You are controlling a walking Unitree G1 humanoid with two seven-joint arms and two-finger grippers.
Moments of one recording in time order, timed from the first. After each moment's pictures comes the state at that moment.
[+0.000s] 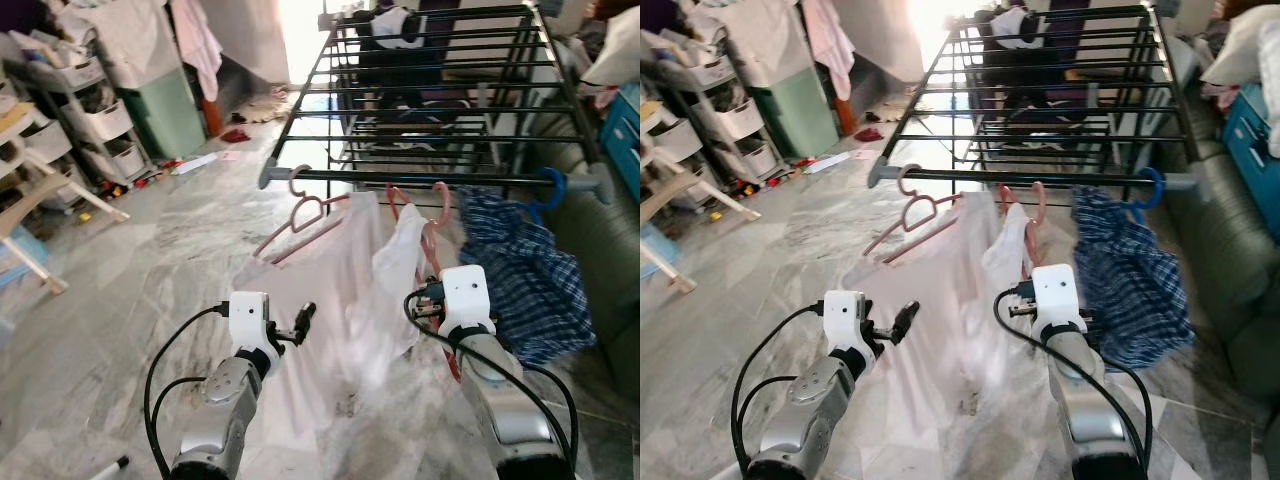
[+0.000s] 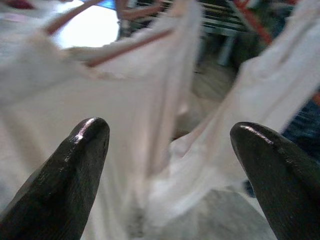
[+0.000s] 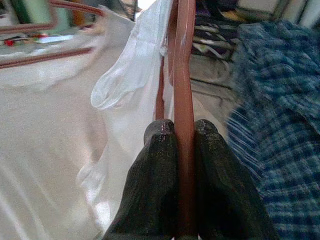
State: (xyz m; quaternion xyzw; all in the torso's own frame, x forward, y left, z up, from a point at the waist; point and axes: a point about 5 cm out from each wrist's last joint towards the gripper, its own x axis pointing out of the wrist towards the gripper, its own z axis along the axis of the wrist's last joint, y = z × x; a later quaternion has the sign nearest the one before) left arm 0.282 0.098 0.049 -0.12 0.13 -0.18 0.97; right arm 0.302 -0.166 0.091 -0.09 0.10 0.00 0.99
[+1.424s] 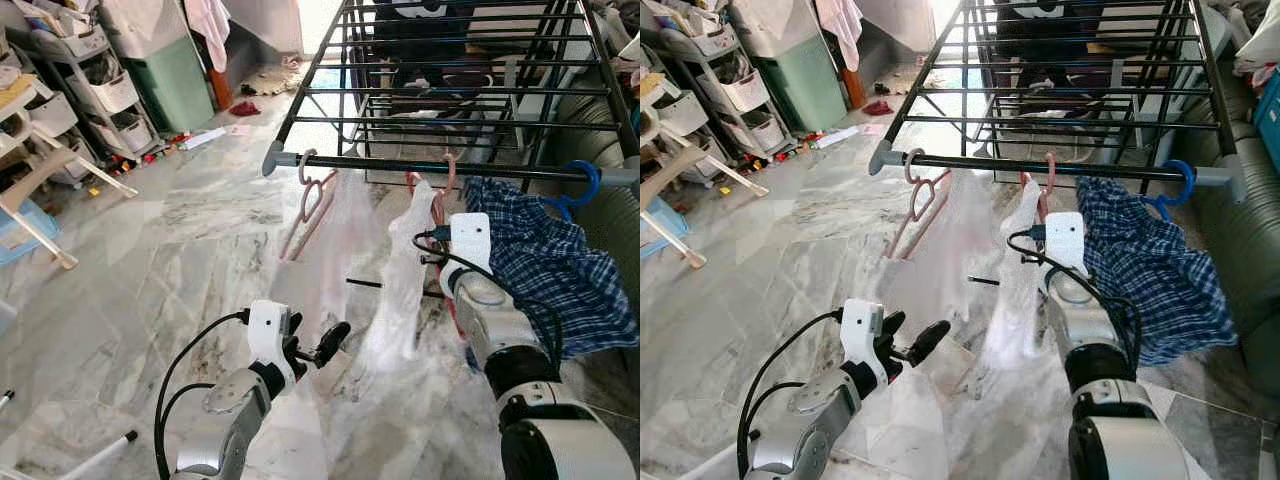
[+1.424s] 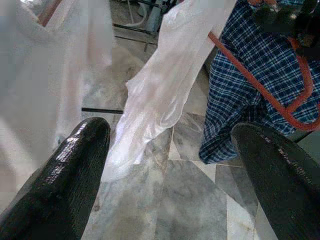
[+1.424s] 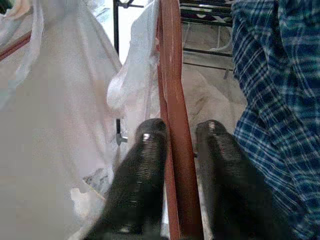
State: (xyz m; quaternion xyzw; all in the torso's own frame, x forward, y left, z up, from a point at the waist) left arm 0.259 0.081 0.054 -0.15 0.16 -0.28 0.94; right arm 0.372 -0.176 0.109 -0.05 0.14 -0.03 0.99
